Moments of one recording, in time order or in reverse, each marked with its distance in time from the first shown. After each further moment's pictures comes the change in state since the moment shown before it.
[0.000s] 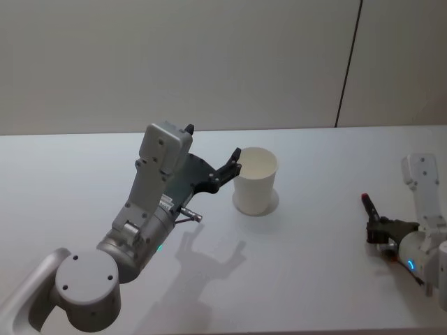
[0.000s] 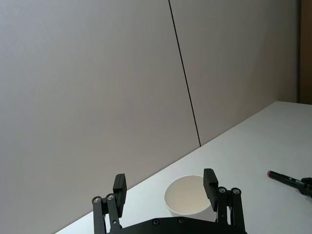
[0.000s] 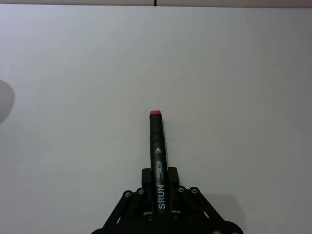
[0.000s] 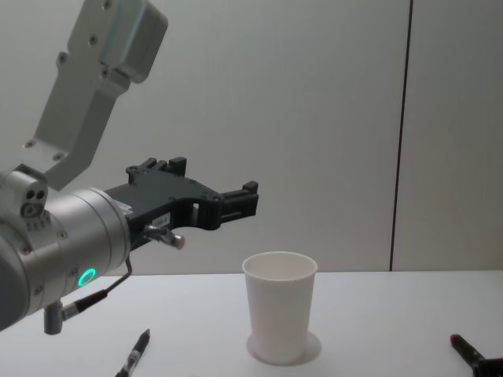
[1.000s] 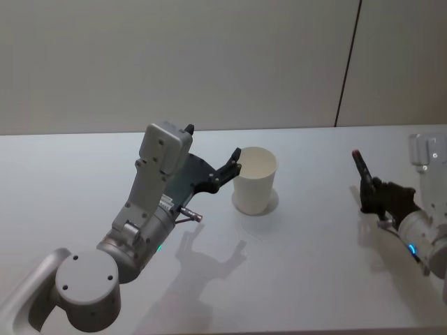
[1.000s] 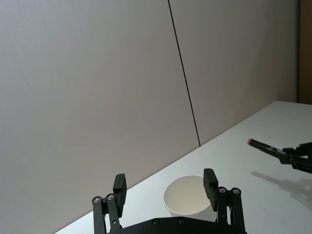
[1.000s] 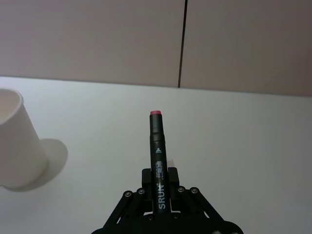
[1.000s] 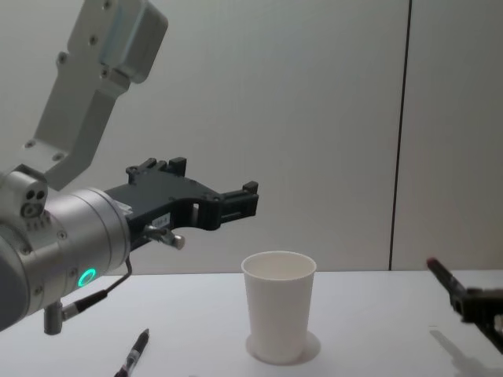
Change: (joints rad) left arm 0.000 0.000 0.000 0.000 0.000 0.000 0.000; right arm -0.035 0.014 0.003 -0.086 -0.028 -0.237 0.089
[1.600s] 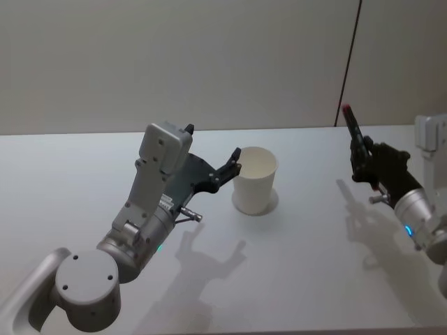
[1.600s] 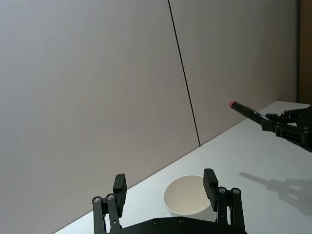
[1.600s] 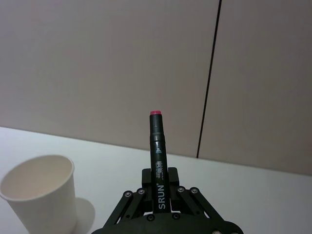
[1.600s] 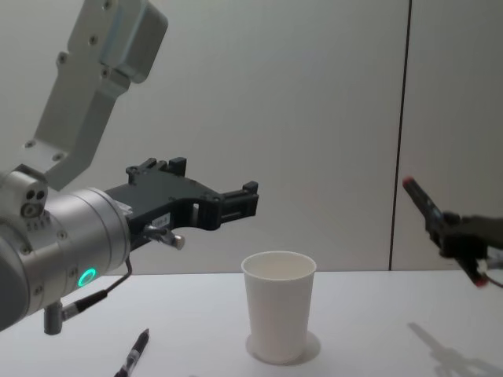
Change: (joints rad) left arm 0.000 0.000 0.000 0.000 0.000 0.000 0.000; right arm 0.005 -0.002 -0.005 -0.025 -0.017 -0.253 0.074
